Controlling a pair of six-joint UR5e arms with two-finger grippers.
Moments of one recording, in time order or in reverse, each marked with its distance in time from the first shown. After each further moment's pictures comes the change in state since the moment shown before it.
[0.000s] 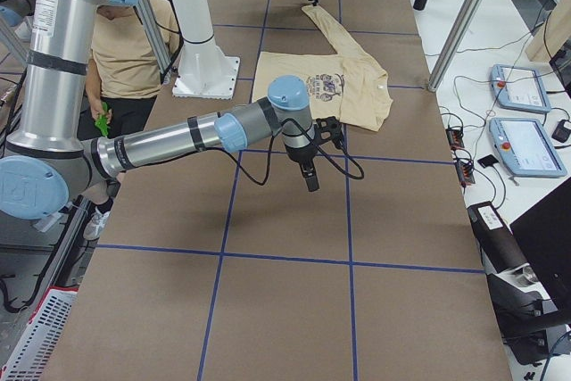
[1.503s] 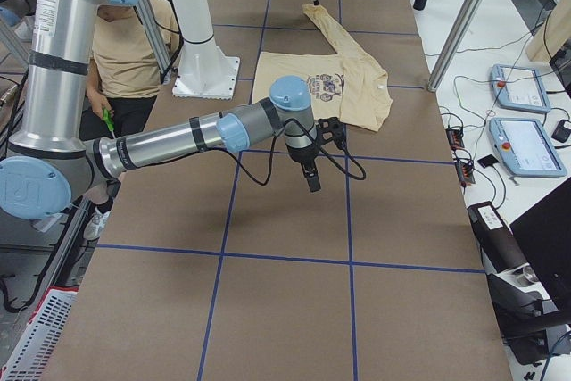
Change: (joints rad) left arm -0.026 -0.093 -0.261 0.321 -0.137 0.034; right arm 0.000 0.009 -0.011 0.000 -0.003 0.010
